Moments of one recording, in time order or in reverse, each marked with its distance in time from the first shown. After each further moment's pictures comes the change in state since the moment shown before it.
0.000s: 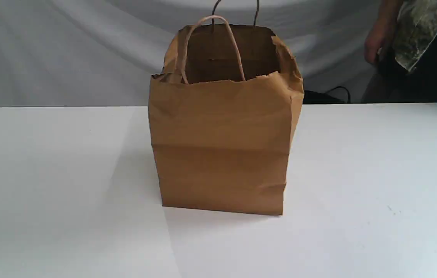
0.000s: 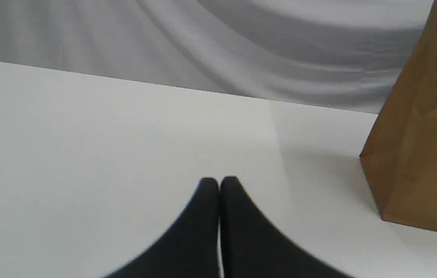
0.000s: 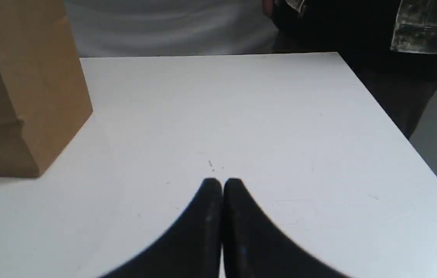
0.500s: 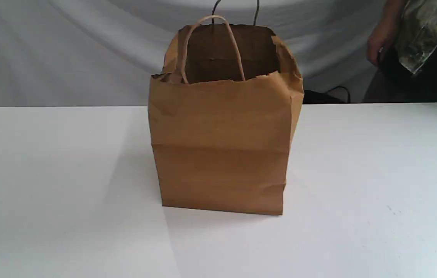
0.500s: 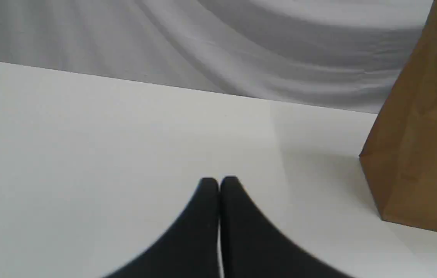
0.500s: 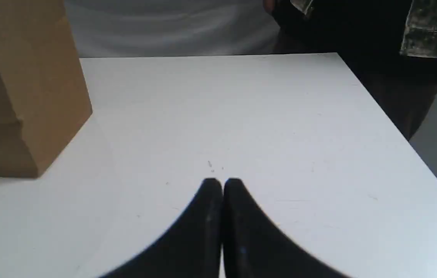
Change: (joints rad) left arm 0.000 0.000 0.000 0.000 0.000 0.000; right arm 0.000 0.000 0.000 0.000 0.000 -0.002
